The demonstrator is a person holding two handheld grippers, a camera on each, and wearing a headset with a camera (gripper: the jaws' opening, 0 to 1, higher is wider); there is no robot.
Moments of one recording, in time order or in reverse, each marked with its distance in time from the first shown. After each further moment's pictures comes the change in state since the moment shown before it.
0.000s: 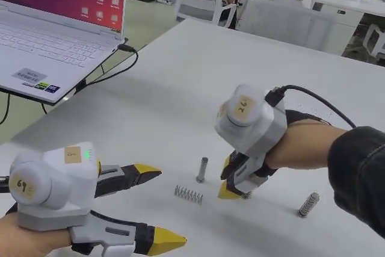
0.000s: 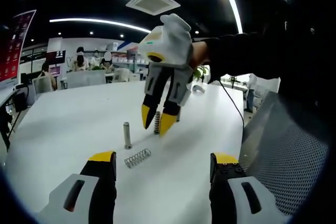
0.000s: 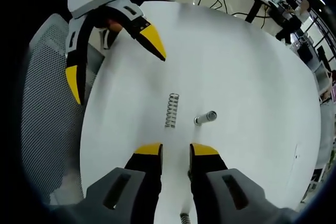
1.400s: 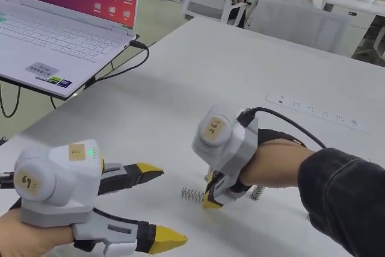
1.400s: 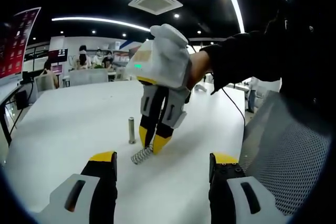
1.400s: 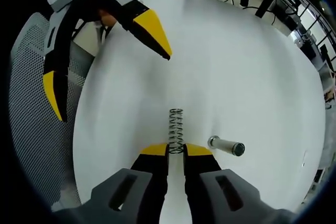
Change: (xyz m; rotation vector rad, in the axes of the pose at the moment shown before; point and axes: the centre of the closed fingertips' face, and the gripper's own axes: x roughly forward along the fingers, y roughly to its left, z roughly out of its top) left arm -0.010 0.006 -0.007 -0.011 0.005 0.014; right arm 0.048 0.006 0.015 0.001 0.041 0.014
